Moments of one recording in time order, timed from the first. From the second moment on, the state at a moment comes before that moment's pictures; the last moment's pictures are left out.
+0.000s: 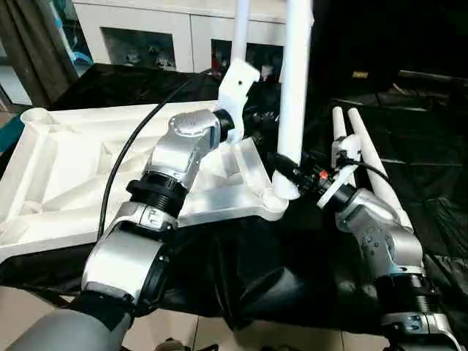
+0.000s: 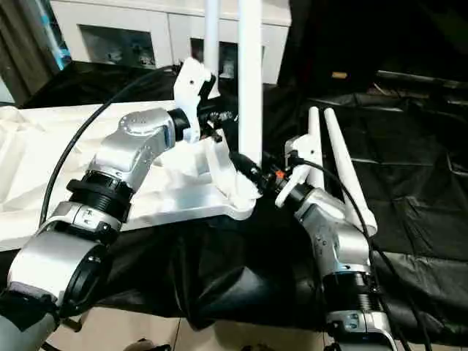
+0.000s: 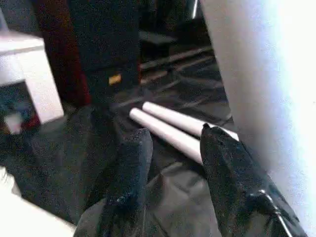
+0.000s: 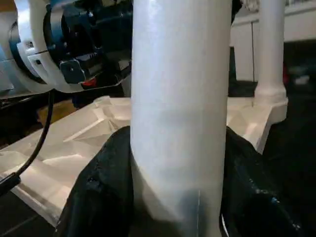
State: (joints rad) left arm -1.03 0.06 -0.05 0.70 -0.14 0.23 -0.71; right arm -0.43 -0.18 -0.09 0.27 0.44 0.24 0.78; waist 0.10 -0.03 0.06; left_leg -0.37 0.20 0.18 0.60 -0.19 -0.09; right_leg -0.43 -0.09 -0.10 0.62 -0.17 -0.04
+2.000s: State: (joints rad) left arm -0.79 0.32 -0.36 0.84 0.09 -0.02 -1.10; right arm -0.46 -0.25 -0.03 0.40 0.31 0.24 0.75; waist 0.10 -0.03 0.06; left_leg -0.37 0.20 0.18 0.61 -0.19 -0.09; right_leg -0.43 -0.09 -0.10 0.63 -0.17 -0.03
